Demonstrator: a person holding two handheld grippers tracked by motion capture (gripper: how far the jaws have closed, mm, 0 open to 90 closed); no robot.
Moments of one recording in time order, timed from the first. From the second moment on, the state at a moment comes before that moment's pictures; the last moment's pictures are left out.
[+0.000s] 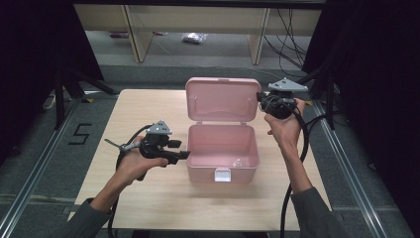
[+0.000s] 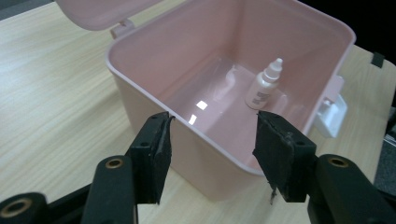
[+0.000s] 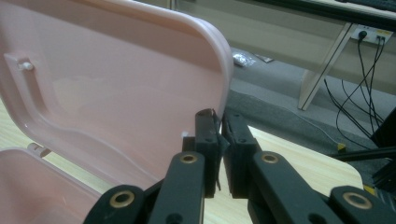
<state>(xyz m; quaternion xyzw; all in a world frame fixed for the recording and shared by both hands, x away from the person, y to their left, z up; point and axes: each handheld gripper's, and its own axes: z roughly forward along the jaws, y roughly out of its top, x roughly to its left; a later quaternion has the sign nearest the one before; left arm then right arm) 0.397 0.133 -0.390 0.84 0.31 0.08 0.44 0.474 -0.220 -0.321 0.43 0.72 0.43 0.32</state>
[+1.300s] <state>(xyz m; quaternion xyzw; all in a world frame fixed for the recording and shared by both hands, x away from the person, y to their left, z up) 0.372 0.116 -0.428 0.84 0.32 0.08 0.43 0.457 -0.223 -0.321 0.42 0.72 0.44 0.33</state>
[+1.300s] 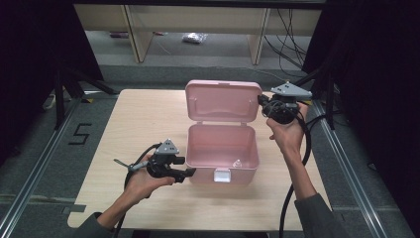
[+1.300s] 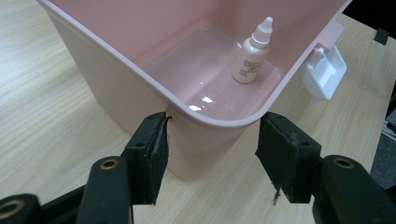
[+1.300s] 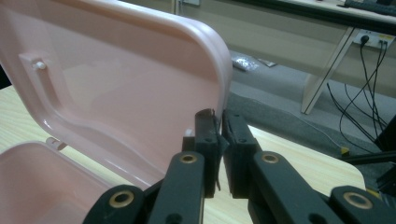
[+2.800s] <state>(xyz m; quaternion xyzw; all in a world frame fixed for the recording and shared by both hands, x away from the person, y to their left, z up) 0.372 0.118 -0.429 0.84 0.31 0.08 0.43 0.474 -0.220 -0.317 0.43 0.71 0.44 0.33</state>
